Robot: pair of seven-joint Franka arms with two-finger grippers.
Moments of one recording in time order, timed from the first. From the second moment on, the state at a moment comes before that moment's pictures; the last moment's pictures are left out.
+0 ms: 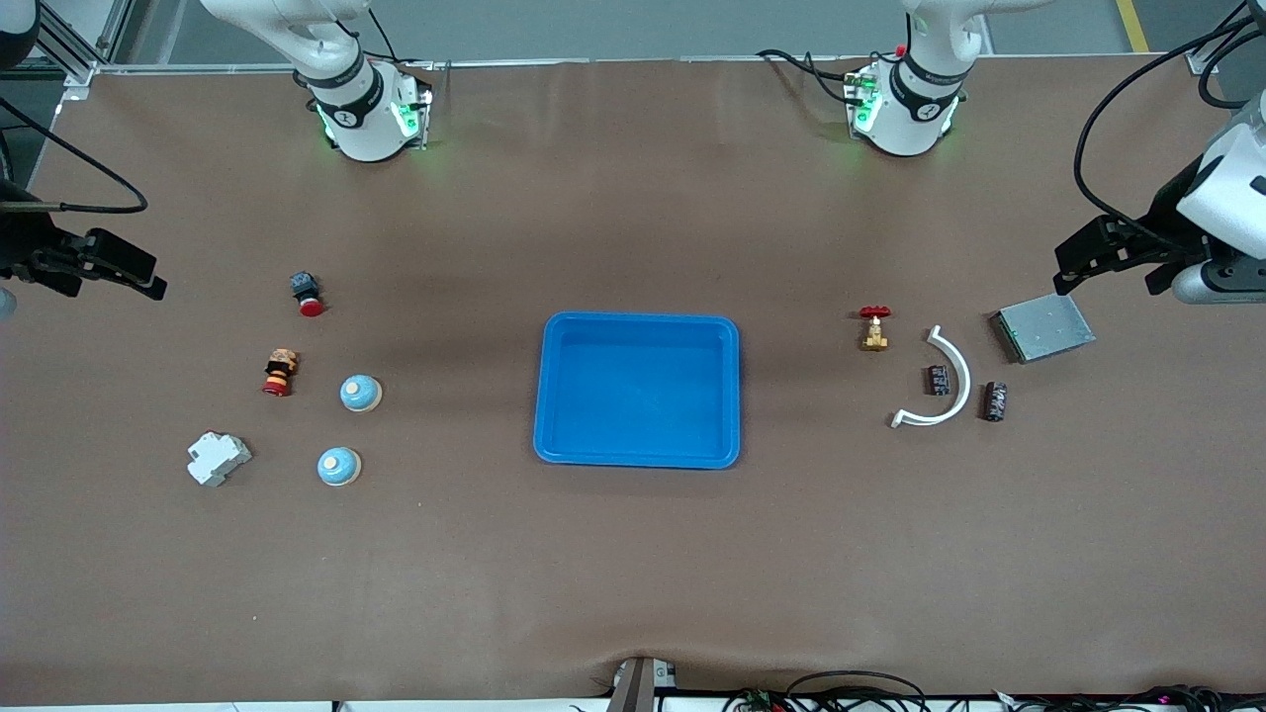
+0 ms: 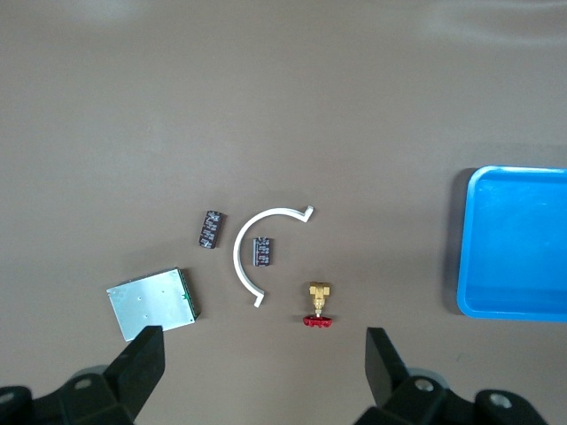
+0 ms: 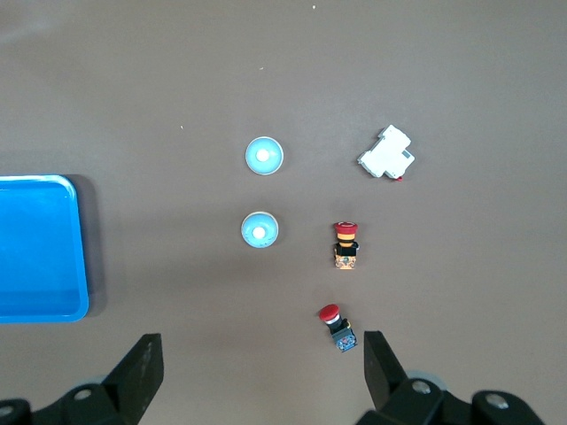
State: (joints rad) left arm 0.07 0.03 -0.17 -1.53 0.00 1.63 -0.10; right arm 0.03 0.06 -0.05 -1.49 0.04 1.55 0.05
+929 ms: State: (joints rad) left arm 0.08 0.23 -0.15 -1.53 0.00 1.65 -0.10; right arm 0.03 0.07 -0.03 -1.82 0.04 1.86 0.05
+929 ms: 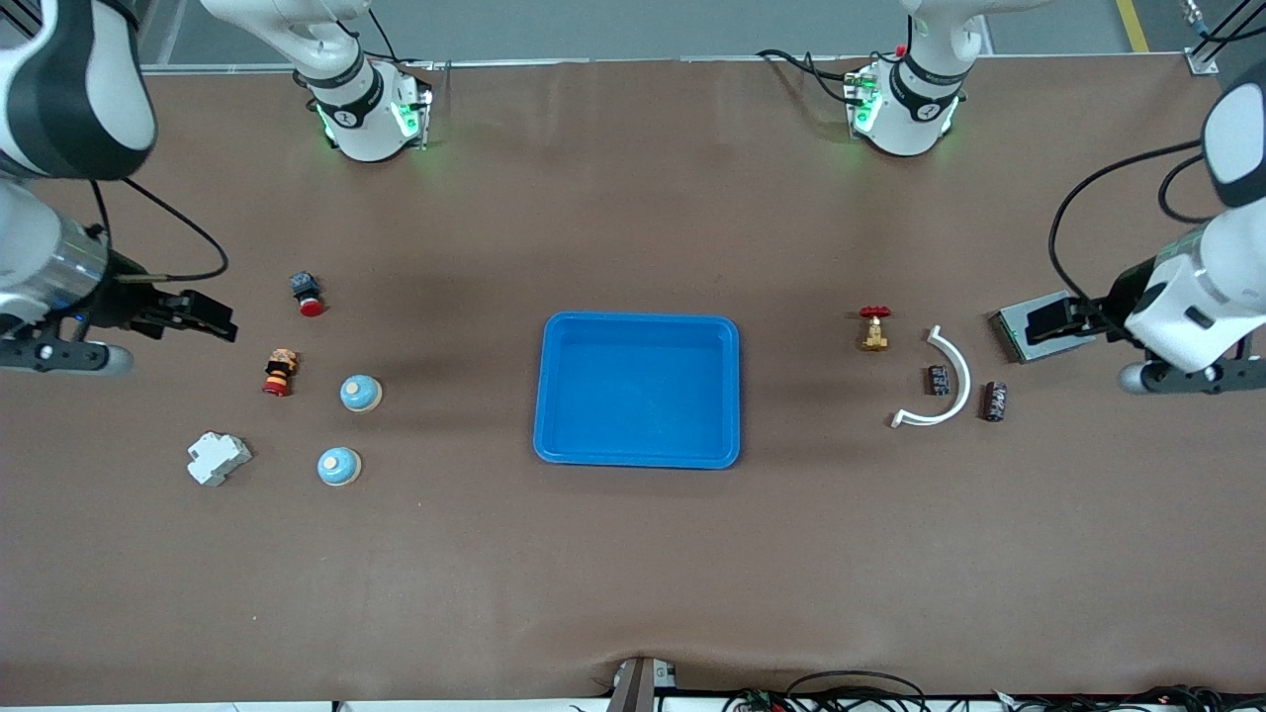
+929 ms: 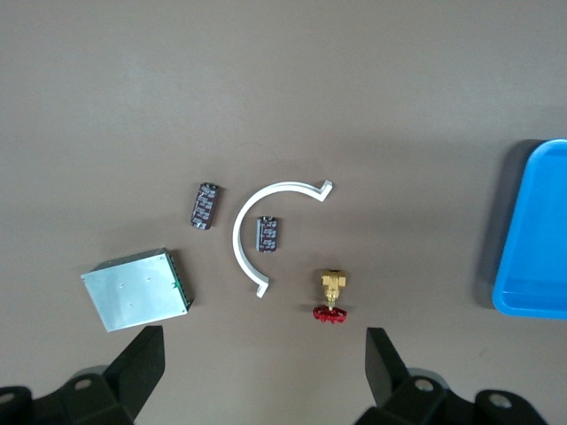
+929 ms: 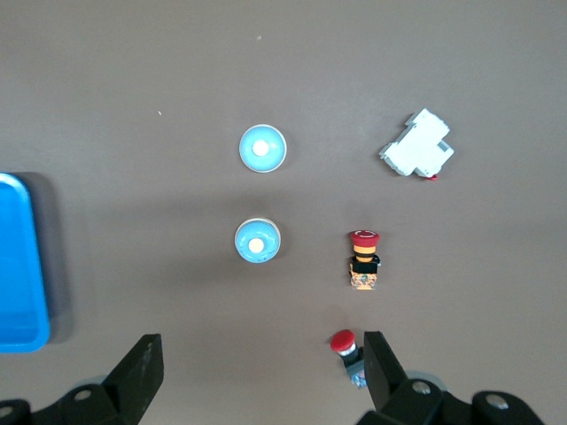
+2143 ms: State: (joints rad) left arm 0.09 0.49 -0.15 -1.55 0.15 1.87 0.02; right arm 0.10 0.19 -0.03 -2.20 0.04 2.43 0.15
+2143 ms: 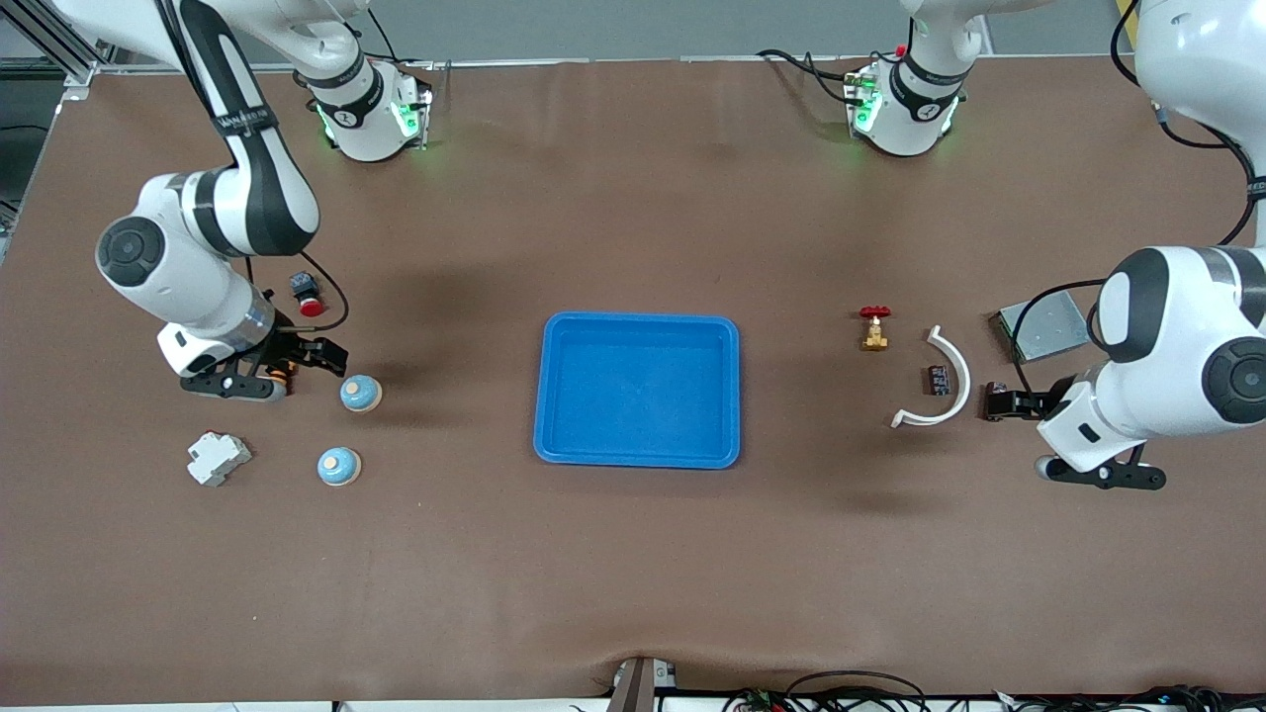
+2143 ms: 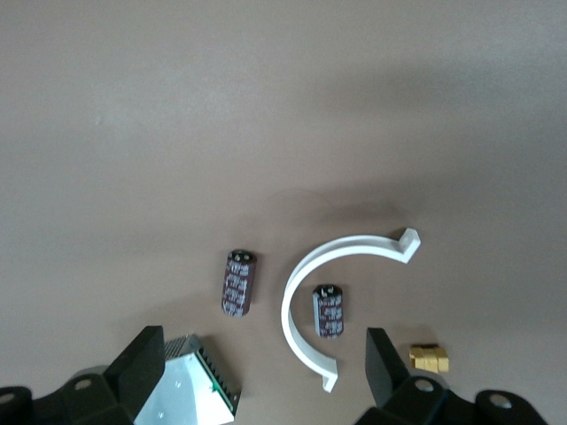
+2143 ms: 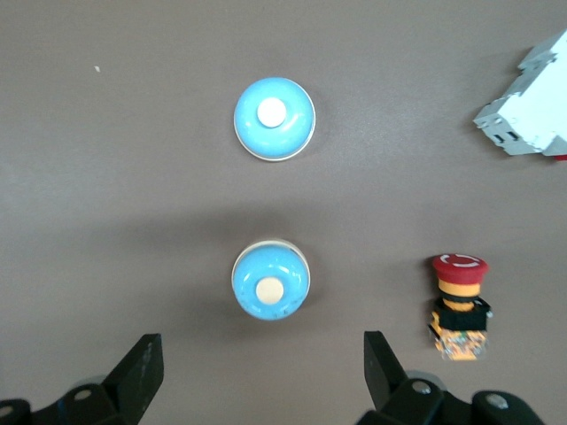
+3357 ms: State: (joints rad) left arm 0.18 0.60 -0.14 -1.63 0.15 2.06 0.16; right arm 0.11 0.41 -0.03 -2.23 0.04 2.69 0.15
